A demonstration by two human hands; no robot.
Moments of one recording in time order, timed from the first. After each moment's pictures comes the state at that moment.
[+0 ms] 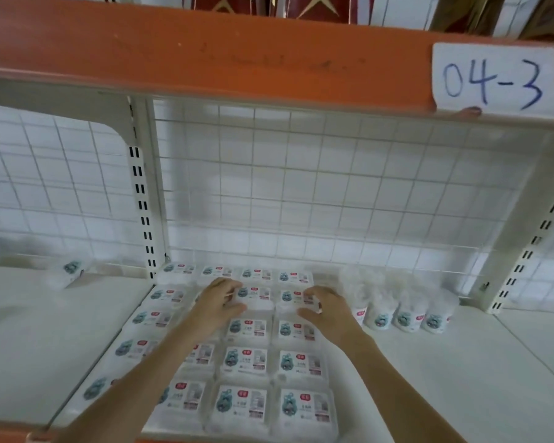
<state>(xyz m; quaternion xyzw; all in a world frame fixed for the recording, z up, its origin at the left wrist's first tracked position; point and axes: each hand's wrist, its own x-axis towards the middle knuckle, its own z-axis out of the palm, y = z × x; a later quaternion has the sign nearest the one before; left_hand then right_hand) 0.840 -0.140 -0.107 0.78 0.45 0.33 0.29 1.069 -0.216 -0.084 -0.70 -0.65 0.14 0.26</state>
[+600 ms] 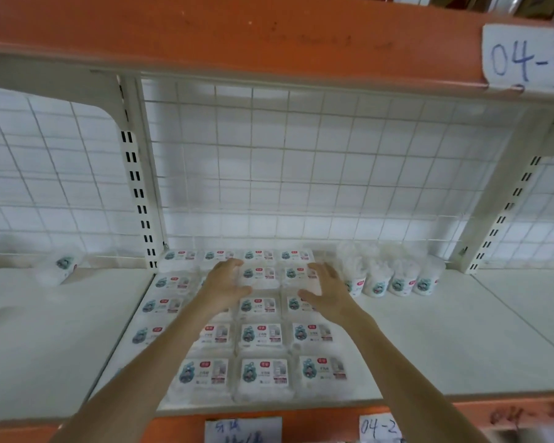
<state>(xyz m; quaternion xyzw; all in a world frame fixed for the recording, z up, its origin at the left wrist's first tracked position) 0.834 -0.141 -0.092 0.78 0.48 0.27 0.30 1.041 -0.232 -0.084 -0.73 -0.60 0.16 0.28</state>
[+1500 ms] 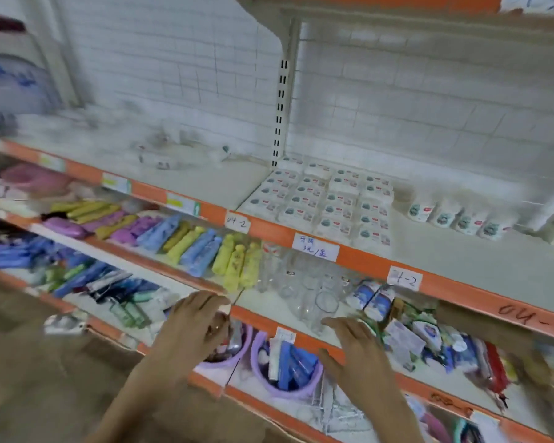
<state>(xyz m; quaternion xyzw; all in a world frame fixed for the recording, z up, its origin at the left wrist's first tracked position) 0.647 -0.524 -0.176 0.80 0.54 0.27 -0.01 0.934 -0.551 -0.160 -0.60 -0.78 0.03 0.16</state>
